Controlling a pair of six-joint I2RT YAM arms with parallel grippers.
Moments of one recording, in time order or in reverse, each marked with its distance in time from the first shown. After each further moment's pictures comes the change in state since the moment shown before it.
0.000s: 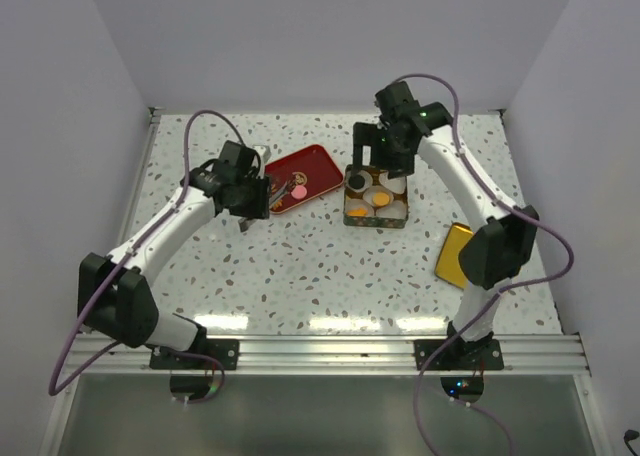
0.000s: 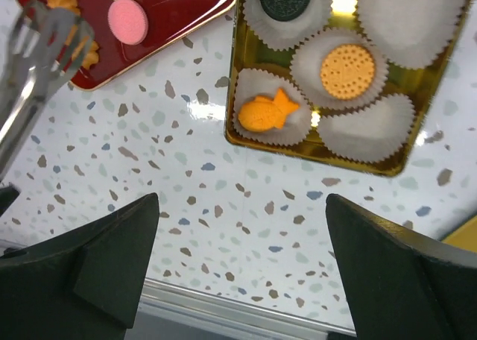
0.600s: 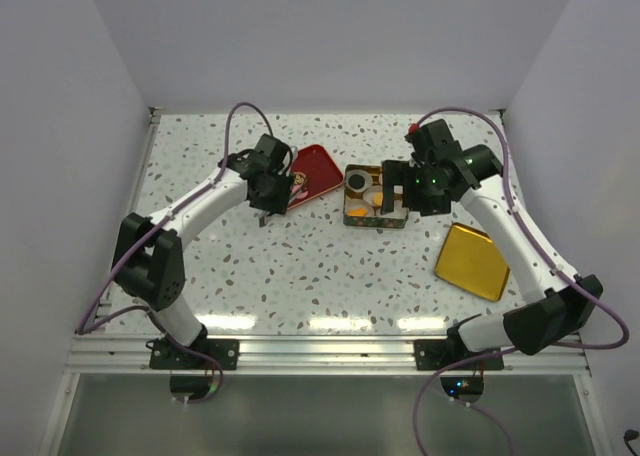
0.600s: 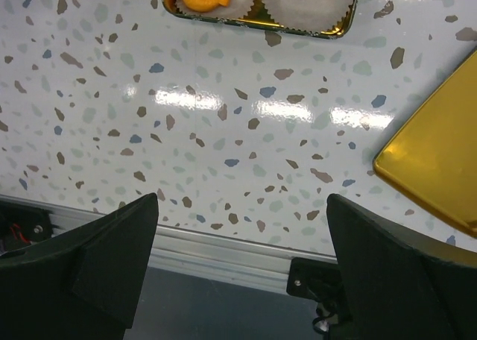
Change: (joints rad) left arm -0.095 0.276 0.156 -0.007 -0.076 0.030; right arm -0.004 -0.510 -0.404 -0.087 0.041 -0.029
